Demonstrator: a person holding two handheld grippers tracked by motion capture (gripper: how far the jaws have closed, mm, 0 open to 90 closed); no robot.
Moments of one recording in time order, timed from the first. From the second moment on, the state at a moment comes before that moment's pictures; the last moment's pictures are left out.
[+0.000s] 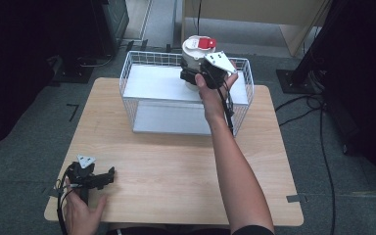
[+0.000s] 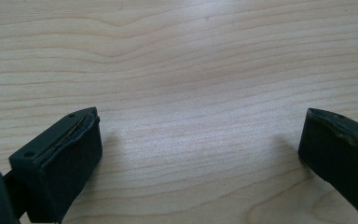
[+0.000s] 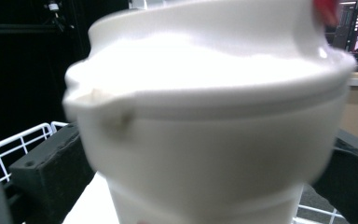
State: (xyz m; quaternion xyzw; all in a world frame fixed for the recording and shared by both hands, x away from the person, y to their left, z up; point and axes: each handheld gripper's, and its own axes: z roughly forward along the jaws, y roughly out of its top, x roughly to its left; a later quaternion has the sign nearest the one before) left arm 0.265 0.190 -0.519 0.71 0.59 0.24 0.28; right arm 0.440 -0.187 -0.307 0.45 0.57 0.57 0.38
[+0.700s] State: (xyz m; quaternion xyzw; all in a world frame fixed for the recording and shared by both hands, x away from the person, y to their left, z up) left arm 0.265 0.191 -0.519 0.72 0.59 0.24 0.28; right arm 0.416 -0.195 -0.321 0.44 0.58 0.57 0.38
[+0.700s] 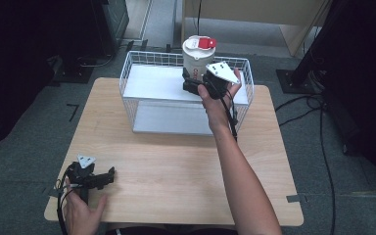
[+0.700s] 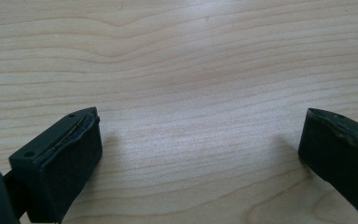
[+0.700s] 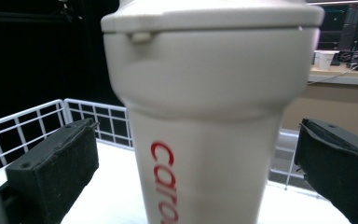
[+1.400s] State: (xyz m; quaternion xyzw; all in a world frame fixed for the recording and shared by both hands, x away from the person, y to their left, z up) left arm 0.265 0.191 -0.519 0.71 0.59 0.24 0.28; right arm 0.359 -0.228 -0.346 0.44 0.59 0.57 0.37
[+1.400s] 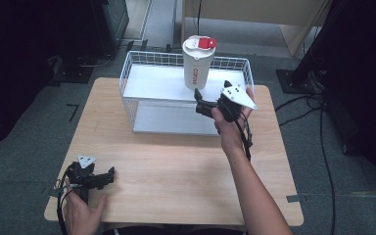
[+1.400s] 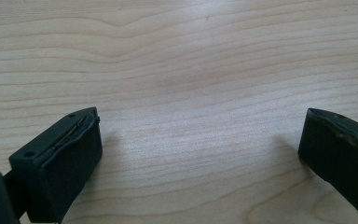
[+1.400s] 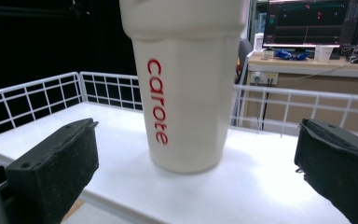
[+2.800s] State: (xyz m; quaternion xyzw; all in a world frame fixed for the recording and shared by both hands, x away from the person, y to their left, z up) left arm 0.265 0.191 -0.519 0.72 0.59 0.24 0.28; right arm 0.275 -0.312 -0.416 0.48 0.58 0.54 0.38
